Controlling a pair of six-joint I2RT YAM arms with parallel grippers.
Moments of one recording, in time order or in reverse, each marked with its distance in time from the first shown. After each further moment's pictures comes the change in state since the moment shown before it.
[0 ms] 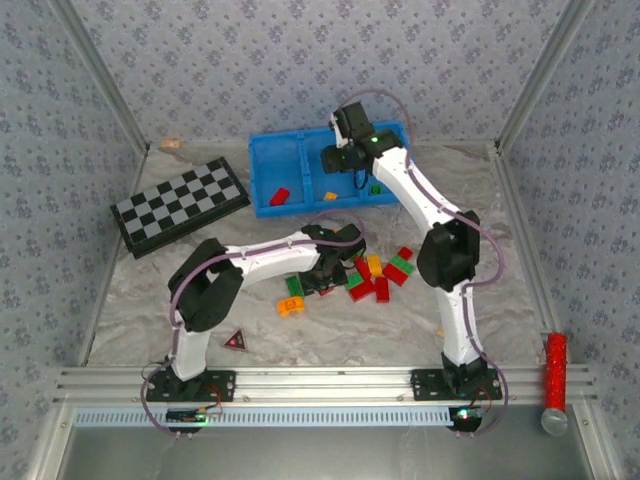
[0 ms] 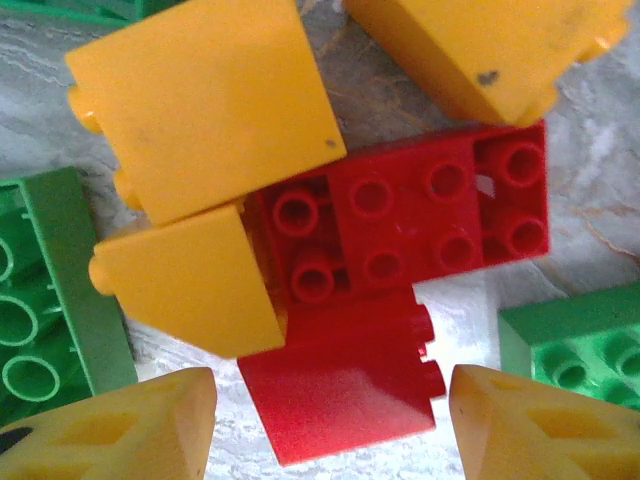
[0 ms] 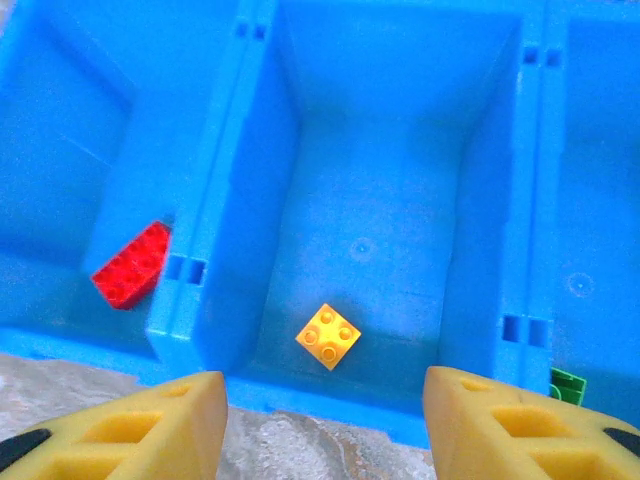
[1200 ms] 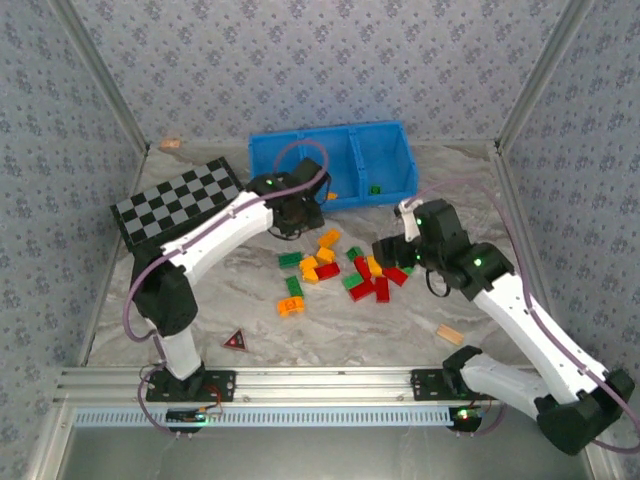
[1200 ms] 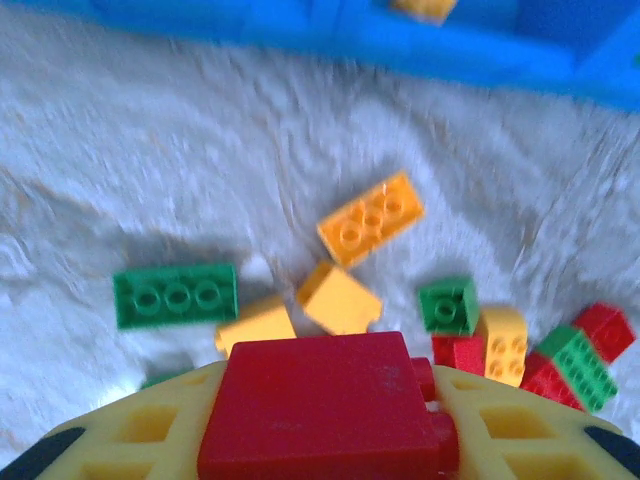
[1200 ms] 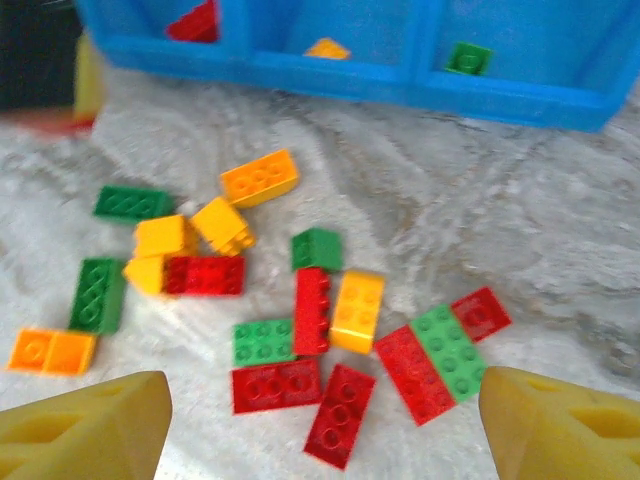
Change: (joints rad) left arm 0.240 -0.185 0.240 -0.093 -0.048 0.298; right arm 0.081 -1.181 -1.169 0.068 -0.043 -0.021
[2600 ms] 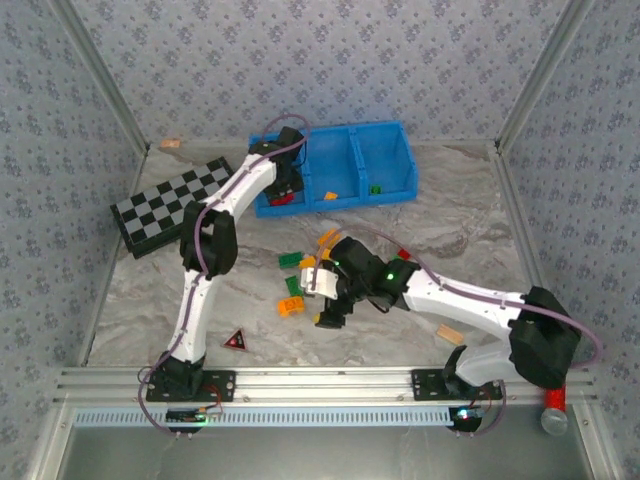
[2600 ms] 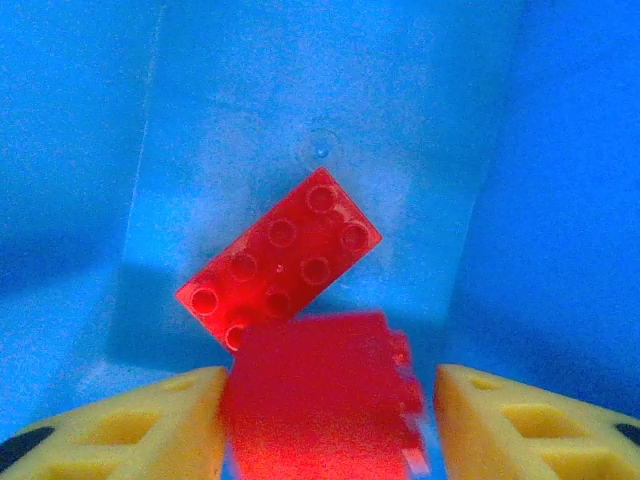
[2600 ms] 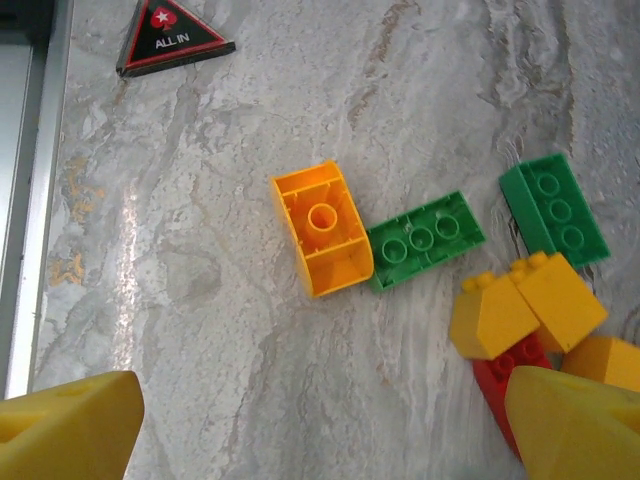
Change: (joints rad) left arm 0.285 0.584 0.519 -0.026 -0.008 0.162; right arm 0.390 0.396 -0.130 0.401 -0.265 -0.703
